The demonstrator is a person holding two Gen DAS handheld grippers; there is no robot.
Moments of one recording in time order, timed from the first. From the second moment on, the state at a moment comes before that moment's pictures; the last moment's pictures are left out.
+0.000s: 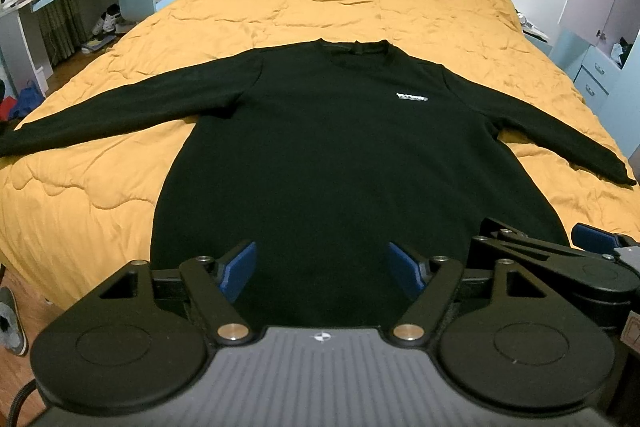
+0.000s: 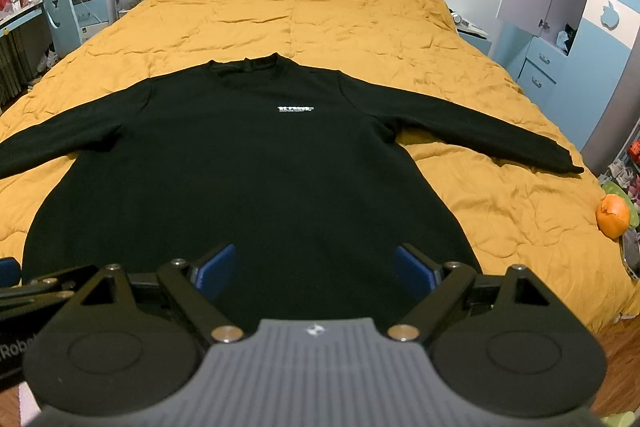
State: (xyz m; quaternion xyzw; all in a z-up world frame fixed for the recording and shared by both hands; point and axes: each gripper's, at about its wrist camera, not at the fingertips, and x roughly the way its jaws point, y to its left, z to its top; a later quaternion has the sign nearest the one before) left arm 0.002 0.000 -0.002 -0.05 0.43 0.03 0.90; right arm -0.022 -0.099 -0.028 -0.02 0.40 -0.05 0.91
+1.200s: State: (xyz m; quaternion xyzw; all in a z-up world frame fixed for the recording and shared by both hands) left arm 0.006 0.000 -0.004 -0.05 0.43 0.02 0.90; right arm -0.020 -0.096 -0.030 -0.03 0.40 -0.06 0.91
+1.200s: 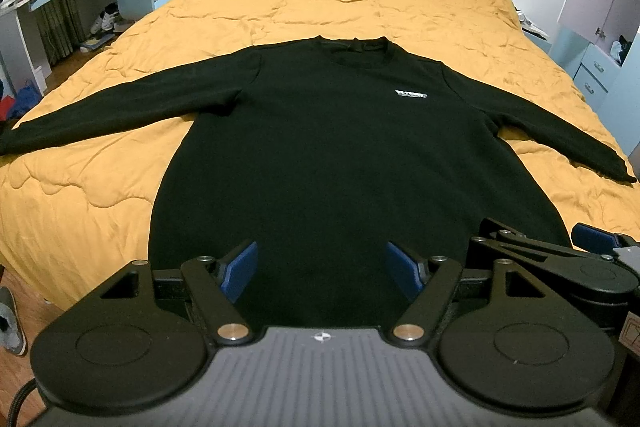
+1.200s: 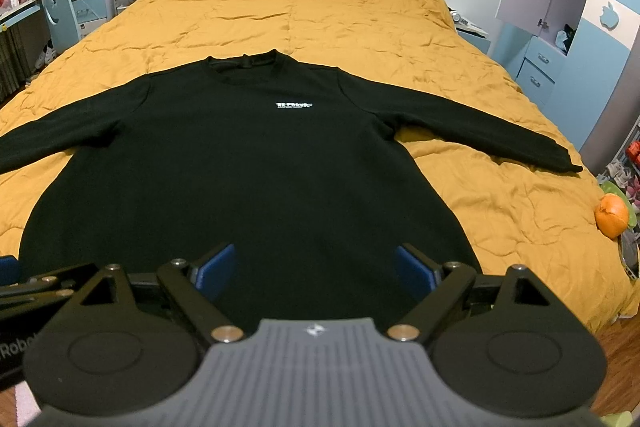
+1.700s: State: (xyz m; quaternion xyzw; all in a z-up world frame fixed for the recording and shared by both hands) left arm 0.009 0.002 -0.006 -0.06 0.44 0.02 0.90; right arm -0.019 -0.096 -0.032 -0.03 0.40 -0.06 0.91
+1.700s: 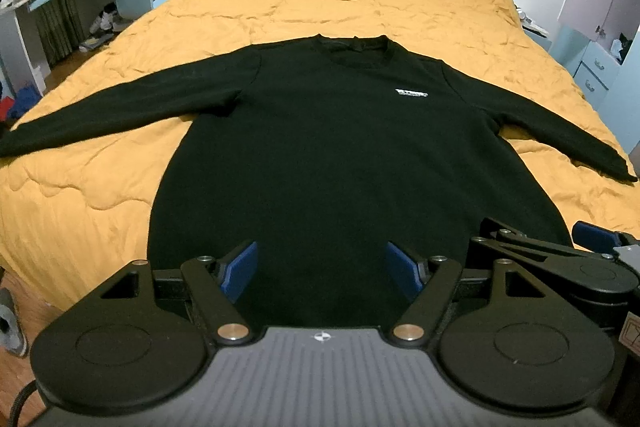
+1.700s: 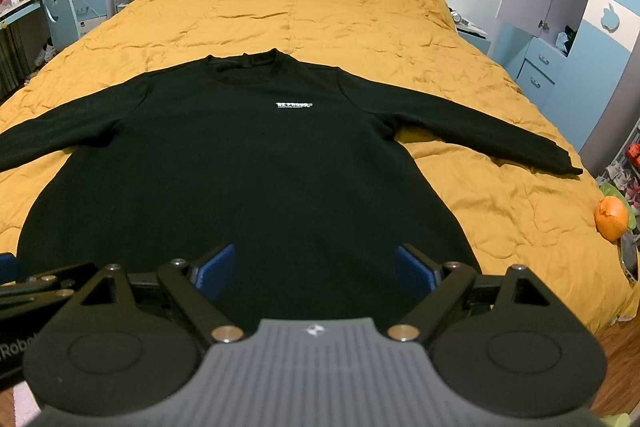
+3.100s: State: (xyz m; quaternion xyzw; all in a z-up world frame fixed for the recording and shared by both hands) left arm 0.046 0.474 -0.123 -0.42 0.13 0.29 0.85; right arm 0.166 0.197 -0.111 -0.12 0.36 0.22 0.90
